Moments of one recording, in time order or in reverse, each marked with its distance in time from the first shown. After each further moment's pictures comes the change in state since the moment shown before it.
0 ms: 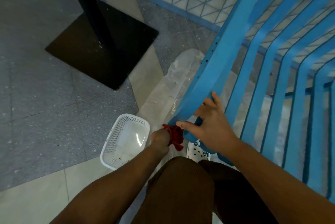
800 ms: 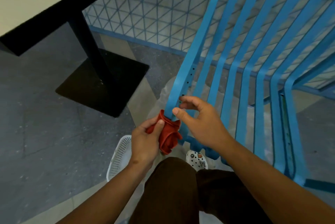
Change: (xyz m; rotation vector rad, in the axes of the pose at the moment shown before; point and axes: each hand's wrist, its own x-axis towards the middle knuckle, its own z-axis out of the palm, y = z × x) left_hand -0.259 0.078 0.009 0.087 0.000 0.812; right_hand -0.030 -0.083 -0.082 0.482 0.174 0.288
